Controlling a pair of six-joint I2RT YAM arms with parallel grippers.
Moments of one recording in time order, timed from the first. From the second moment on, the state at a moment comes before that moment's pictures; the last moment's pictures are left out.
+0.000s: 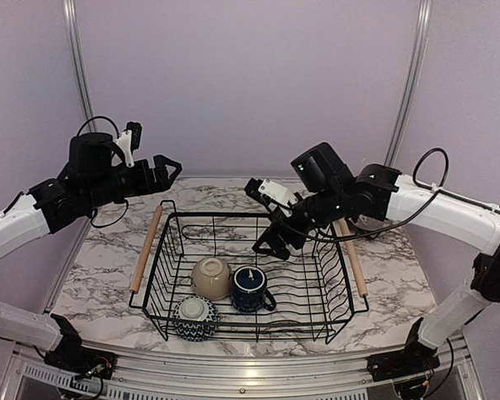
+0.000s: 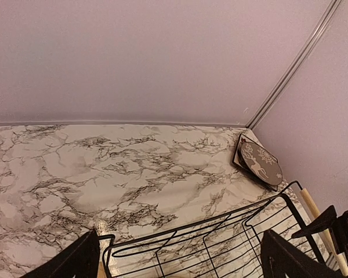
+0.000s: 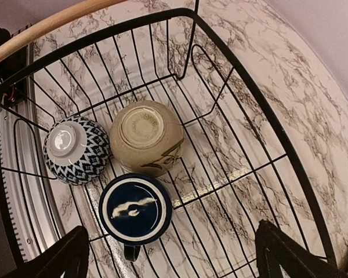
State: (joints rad) left arm -0.64 1.16 1.08 -0.22 -0.09 -0.45; right arm 0.91 1.48 1.39 -0.68 -0.17 -0.17
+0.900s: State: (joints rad) left arm -0.64 1.16 1.08 -0.25 -0.11 -0.45; right arm 1.06 1.85 1.54 -0.88 -0.04 -0.05
